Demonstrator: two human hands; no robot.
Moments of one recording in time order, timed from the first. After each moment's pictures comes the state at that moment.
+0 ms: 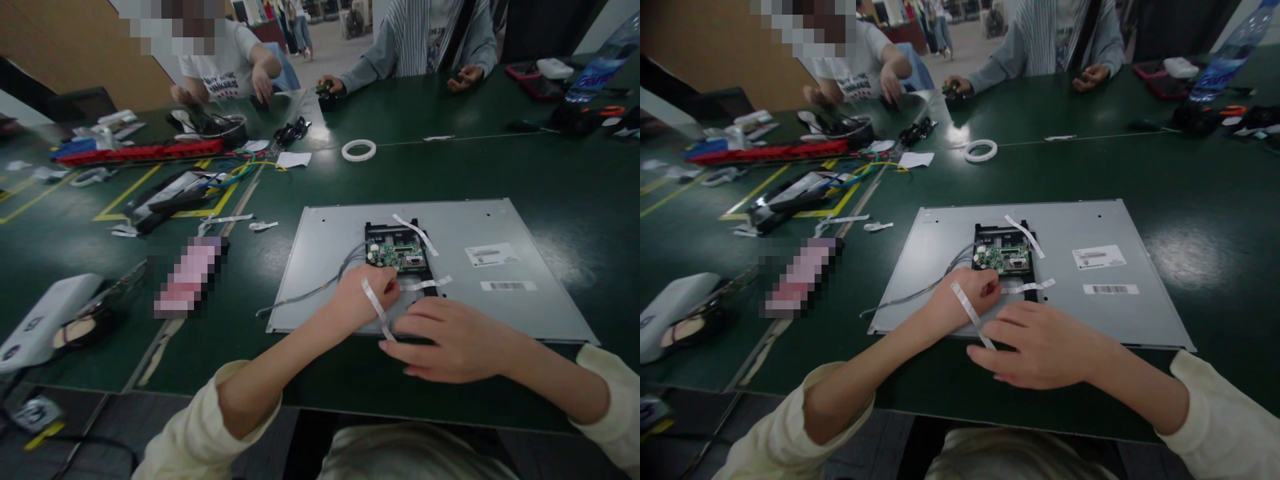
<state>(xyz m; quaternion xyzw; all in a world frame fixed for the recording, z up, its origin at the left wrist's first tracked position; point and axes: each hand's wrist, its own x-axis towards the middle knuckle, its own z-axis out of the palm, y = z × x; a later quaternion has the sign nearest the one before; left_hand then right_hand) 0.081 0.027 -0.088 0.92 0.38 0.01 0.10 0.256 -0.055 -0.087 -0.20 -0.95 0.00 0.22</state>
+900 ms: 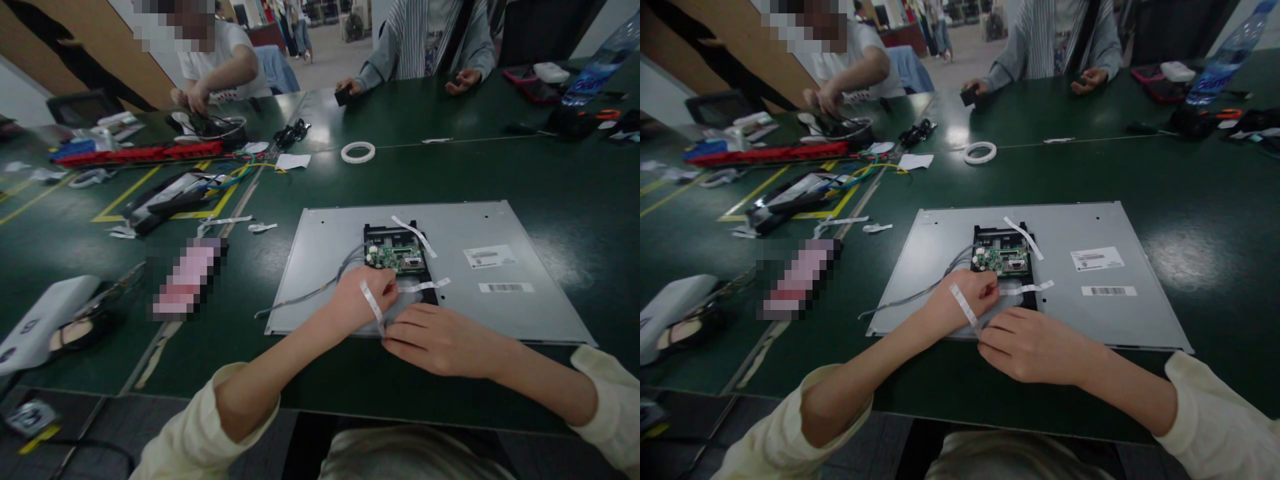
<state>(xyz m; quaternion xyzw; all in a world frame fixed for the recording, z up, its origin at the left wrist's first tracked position) 0.082 0.028 -0.090 0.92 0.39 0.02 0.09 0.244 -0.054 -0.099 -0.21 -0.95 -0.02 0.22</state>
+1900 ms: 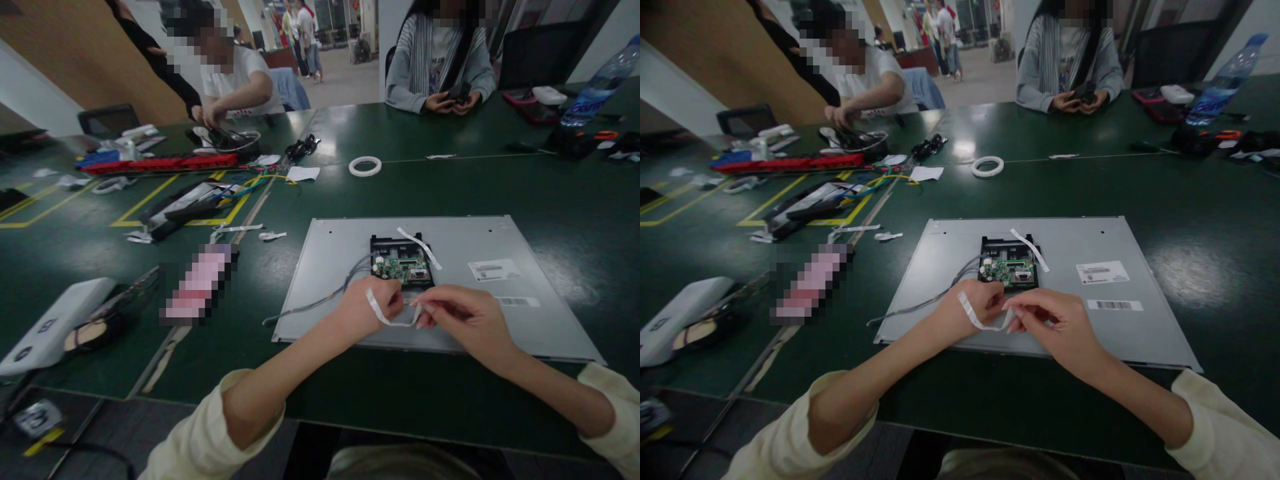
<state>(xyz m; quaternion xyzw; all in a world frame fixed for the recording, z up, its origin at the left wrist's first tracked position) 0.076 0.026 -0.084 0.92 0.37 0.01 0.10 0.251 -0.054 -0.091 -0.45 -0.62 0.42 0.49</state>
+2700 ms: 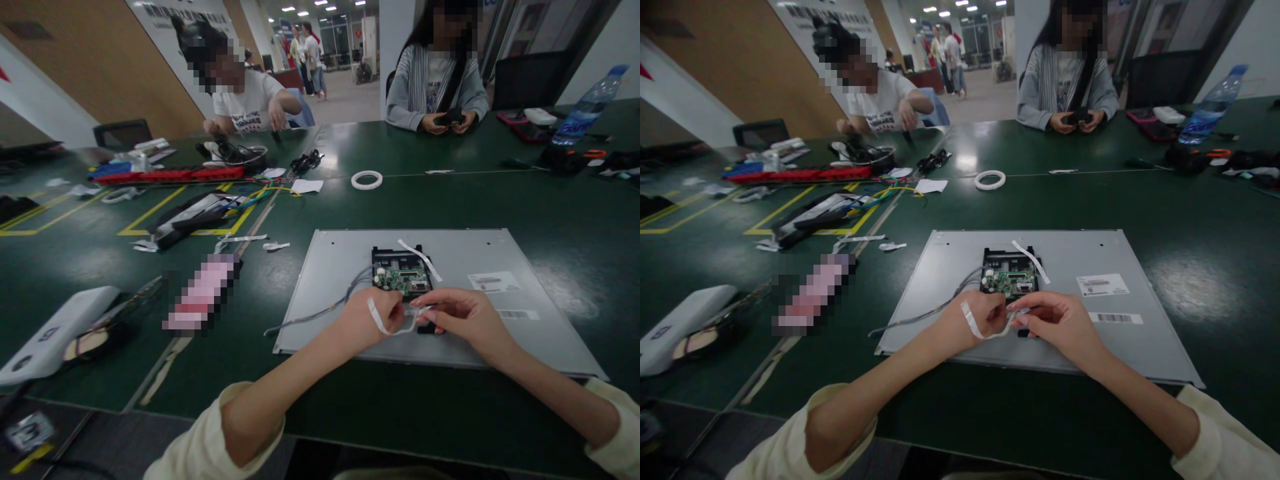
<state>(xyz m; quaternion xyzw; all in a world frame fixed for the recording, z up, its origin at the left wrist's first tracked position) 0.072 0.025 -0.086 0.93 0.36 0.03 0.10 0.259 -0.040 -0.099 -0.46 -0.52 0.55 0.46</state>
